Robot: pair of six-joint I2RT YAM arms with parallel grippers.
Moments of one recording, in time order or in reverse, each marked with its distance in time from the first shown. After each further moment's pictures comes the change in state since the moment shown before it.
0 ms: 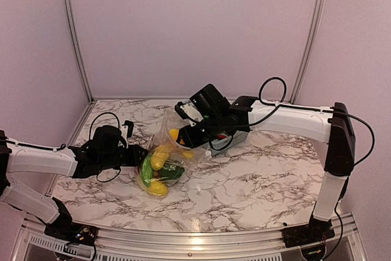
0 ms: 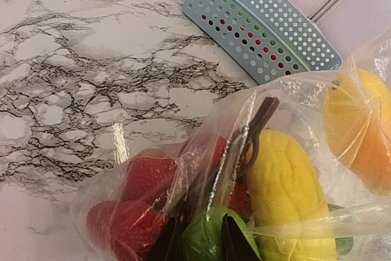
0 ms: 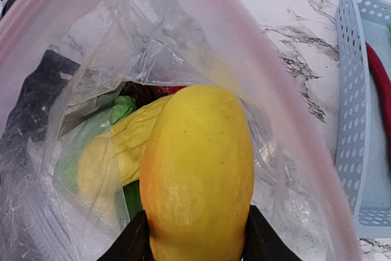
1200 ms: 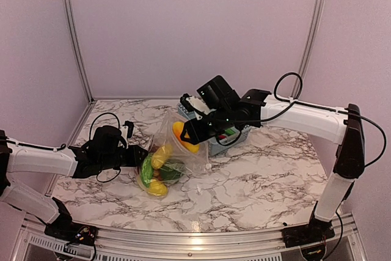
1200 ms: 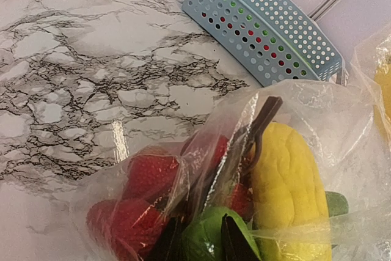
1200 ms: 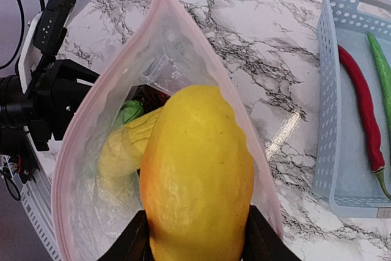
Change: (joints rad) left arm 0.002 0.003 -0.002 0.000 0.008 0.000; right arm 0.001 -0.089 0.000 -0.054 0.041 -0.001
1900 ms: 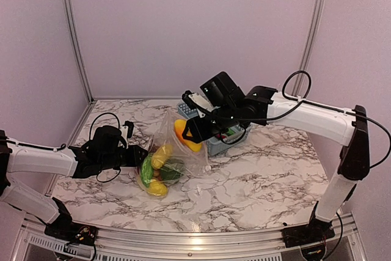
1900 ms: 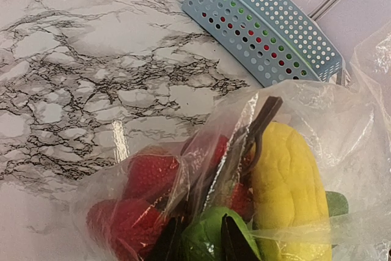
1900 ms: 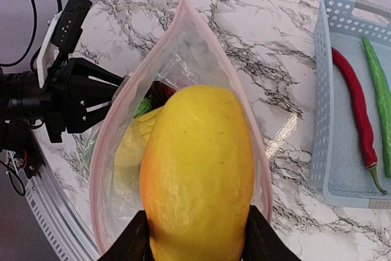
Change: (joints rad) left arm 0.000 0.000 0.000 0.000 0.000 0.000; right arm 0.010 -0.038 0.006 -0.039 0.010 -0.005
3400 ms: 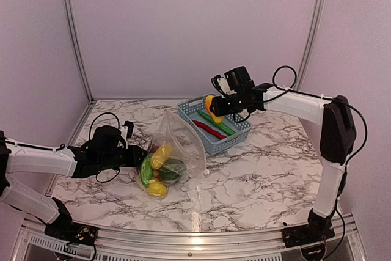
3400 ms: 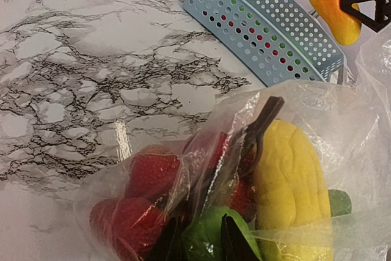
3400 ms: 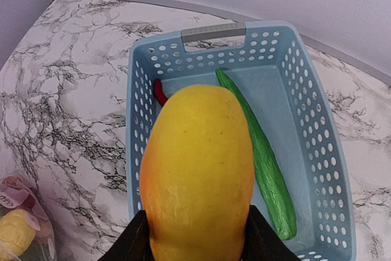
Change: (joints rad) left arm 0.000 -0.008 0.000 -0.014 -0.001 0.015; right arm -0.348 0.167 0.024 0.226 0.084 -0.092
